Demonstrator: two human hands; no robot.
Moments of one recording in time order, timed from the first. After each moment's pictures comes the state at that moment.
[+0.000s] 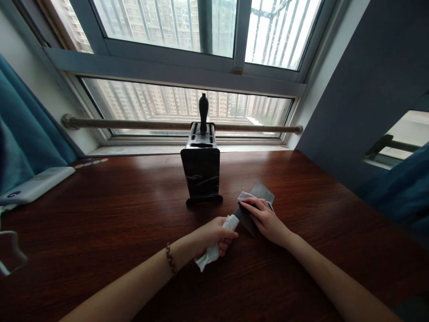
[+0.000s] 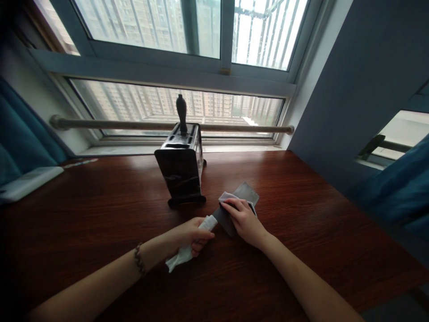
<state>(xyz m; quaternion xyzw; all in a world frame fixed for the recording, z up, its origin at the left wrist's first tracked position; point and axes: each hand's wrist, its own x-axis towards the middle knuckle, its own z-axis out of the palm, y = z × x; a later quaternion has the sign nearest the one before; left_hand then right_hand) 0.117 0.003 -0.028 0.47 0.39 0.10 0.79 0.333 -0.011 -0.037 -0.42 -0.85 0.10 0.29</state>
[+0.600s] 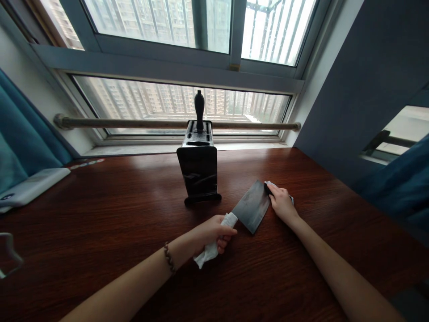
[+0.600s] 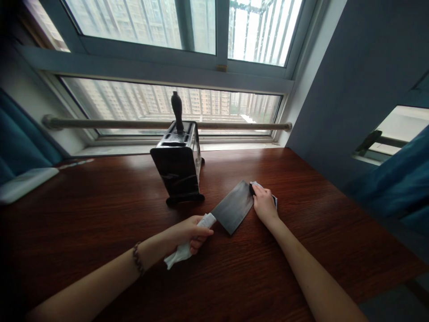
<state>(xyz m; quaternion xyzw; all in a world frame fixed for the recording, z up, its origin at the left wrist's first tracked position) 0.117 0.004 -0.032 0.44 0.37 0.11 0.81 0.405 0.036 -0.079 -0.66 -0.71 -0.02 0.25</state>
